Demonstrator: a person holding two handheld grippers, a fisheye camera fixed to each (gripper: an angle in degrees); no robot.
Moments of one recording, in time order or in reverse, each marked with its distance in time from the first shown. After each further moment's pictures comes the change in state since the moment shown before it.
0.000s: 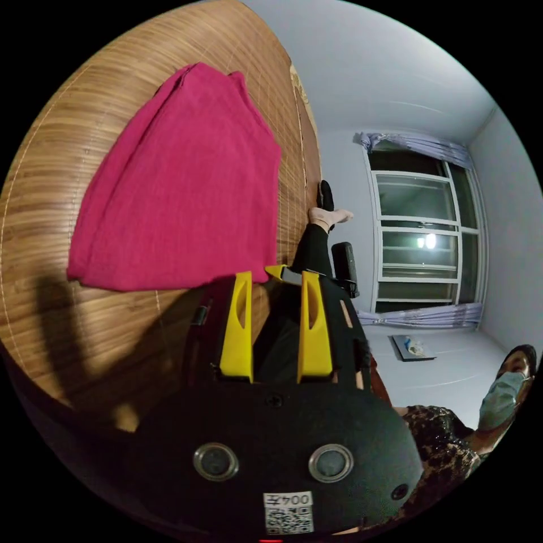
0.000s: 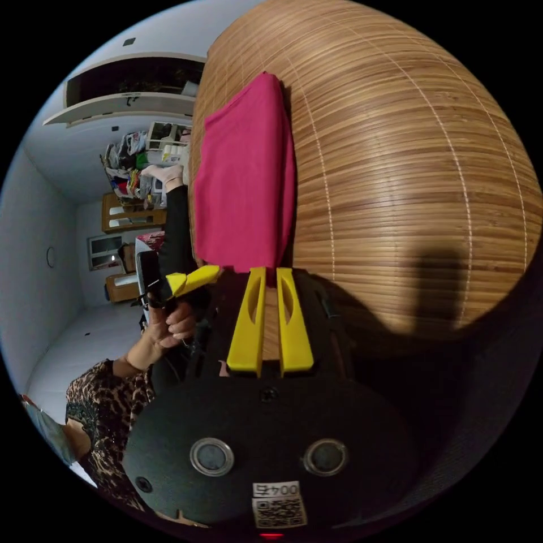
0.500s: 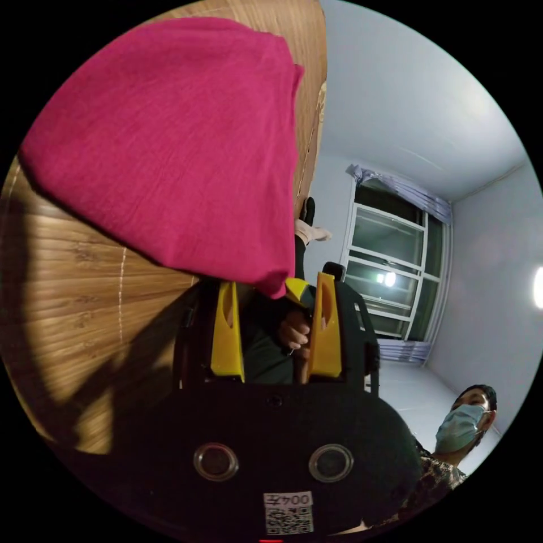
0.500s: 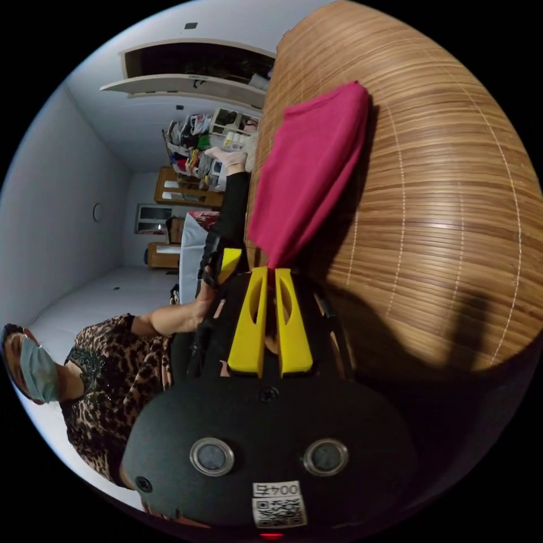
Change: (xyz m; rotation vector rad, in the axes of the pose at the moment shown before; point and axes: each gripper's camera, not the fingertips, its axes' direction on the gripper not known) left arm -0.027 -0.002 0.075 0.058 0.247 -0.202; right arm -0.033 0.075 -0.055 -0.016 -0.207 -0.233
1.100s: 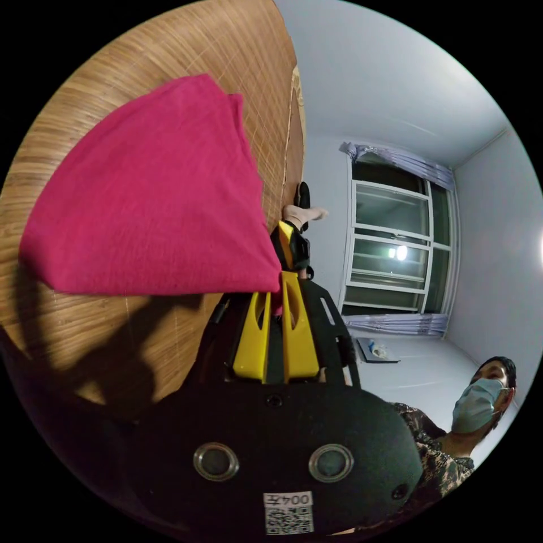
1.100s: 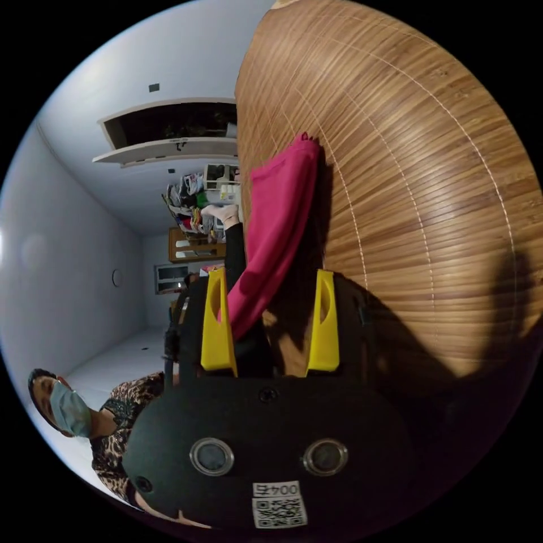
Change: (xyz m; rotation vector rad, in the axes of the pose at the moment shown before) left arm 0.023 0.014 0.066 -0.079 -0.081 0.144; right arm -0.025 0.082 -0.090 0.245 -0.147 0.245
